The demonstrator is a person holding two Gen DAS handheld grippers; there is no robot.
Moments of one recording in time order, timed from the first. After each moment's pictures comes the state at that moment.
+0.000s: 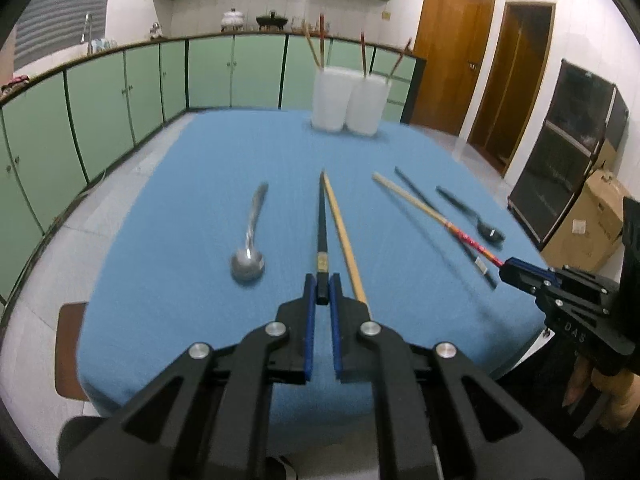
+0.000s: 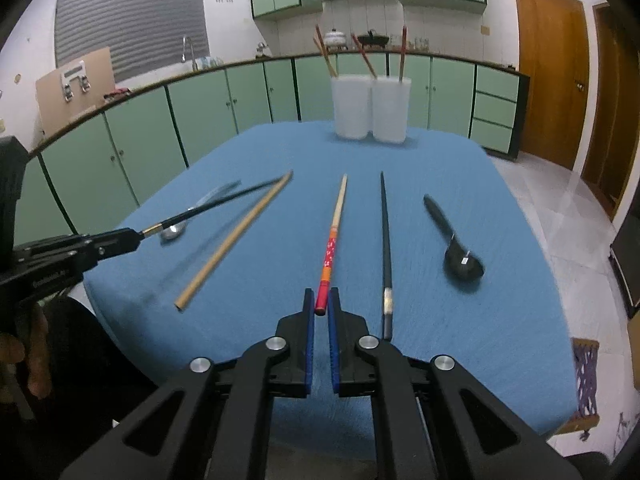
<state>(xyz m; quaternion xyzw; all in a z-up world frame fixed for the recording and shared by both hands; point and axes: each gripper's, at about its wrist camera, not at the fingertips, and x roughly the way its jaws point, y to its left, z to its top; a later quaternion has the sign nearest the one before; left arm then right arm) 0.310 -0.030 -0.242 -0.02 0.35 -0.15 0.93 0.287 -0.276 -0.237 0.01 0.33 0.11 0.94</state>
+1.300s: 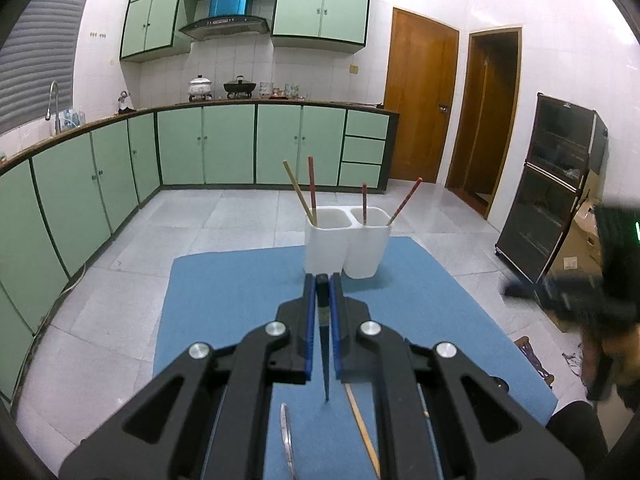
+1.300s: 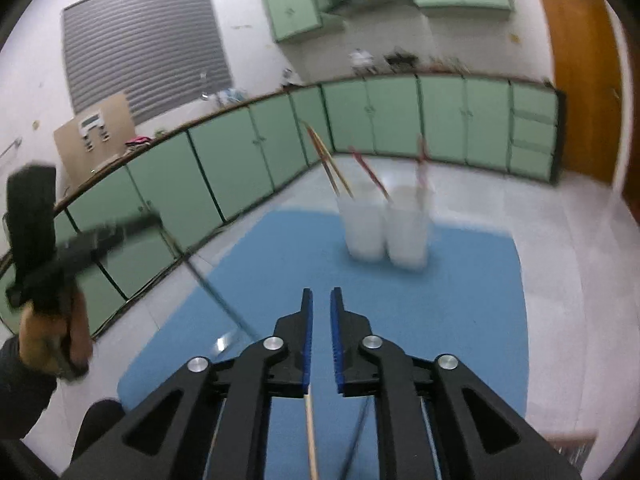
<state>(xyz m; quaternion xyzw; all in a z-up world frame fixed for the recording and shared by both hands) 0.471 -0.036 -0.114 0.01 0.25 -0.20 0.95 0.425 -0.331 -0.147 0.07 0.34 0.18 0.92</state>
